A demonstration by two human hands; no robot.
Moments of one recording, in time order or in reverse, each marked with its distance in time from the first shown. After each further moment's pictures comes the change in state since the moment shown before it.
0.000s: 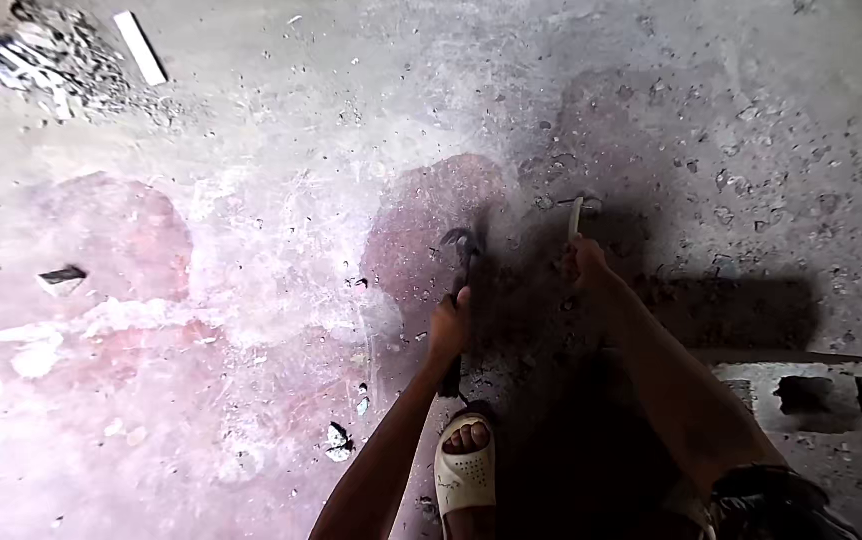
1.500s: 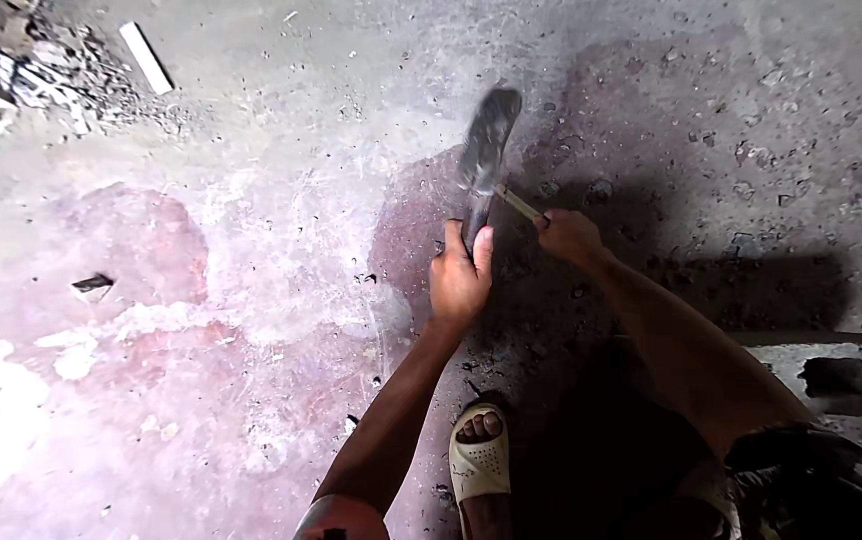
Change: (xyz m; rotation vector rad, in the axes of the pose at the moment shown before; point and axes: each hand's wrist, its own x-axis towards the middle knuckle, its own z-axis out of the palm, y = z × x) left_hand -0.027 0.071 -0.034 0.149 0.448 0.632; right_hand -0.024 -0.025 0.038 -1.365 0.000 -0.529
